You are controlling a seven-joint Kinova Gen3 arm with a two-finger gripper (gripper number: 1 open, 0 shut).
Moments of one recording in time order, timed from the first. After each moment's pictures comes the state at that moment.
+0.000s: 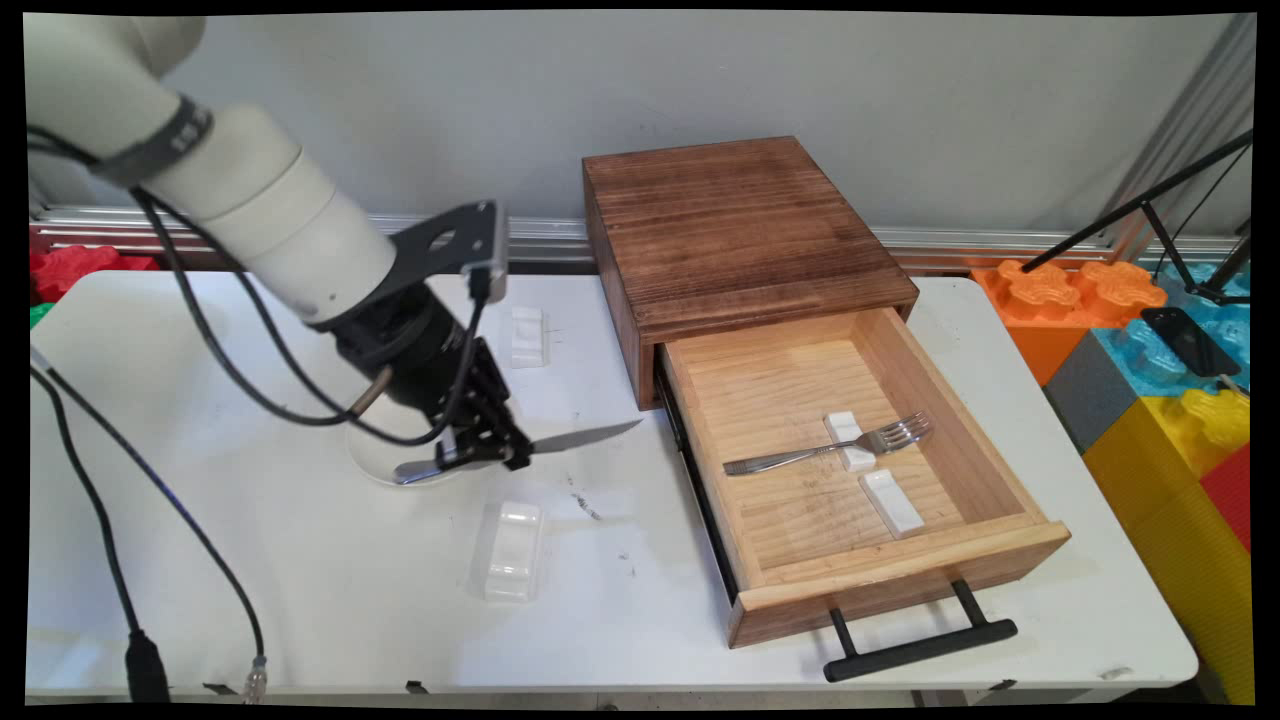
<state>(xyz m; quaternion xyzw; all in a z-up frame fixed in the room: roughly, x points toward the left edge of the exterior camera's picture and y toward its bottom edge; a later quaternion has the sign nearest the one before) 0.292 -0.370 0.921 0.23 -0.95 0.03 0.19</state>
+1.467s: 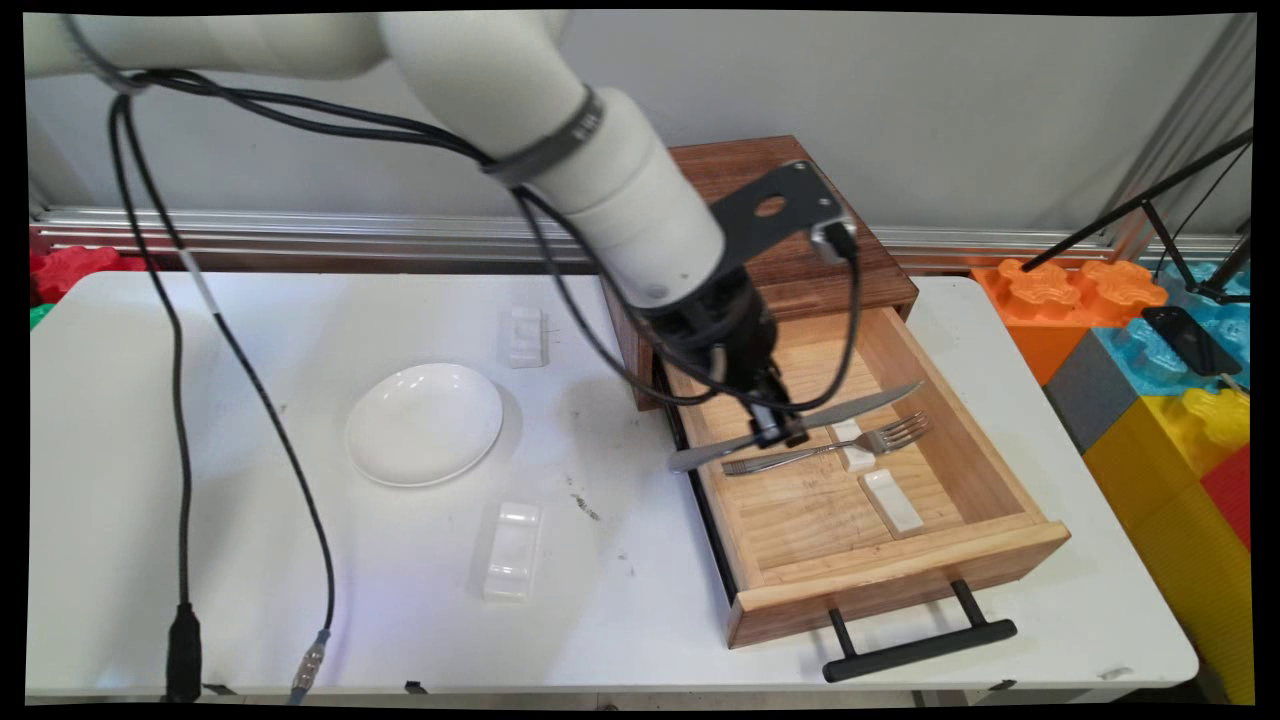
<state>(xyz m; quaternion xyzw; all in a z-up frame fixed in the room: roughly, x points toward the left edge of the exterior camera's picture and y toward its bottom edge) 0.106 -0.442 0.924 0.23 -0.94 0.04 0.27</state>
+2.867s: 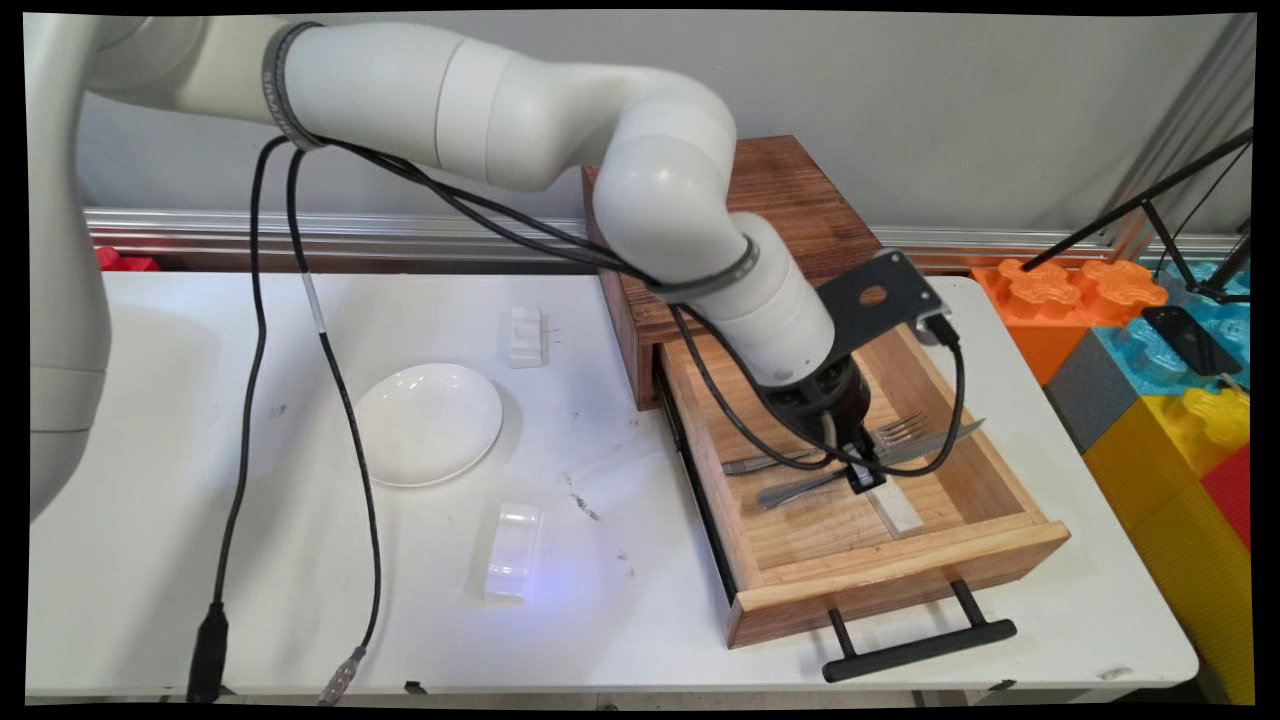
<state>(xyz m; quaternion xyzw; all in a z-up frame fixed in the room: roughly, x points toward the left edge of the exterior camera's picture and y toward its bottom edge) 0.028 -0.474 0.843 0.24 -0.93 0.05 0.28</state>
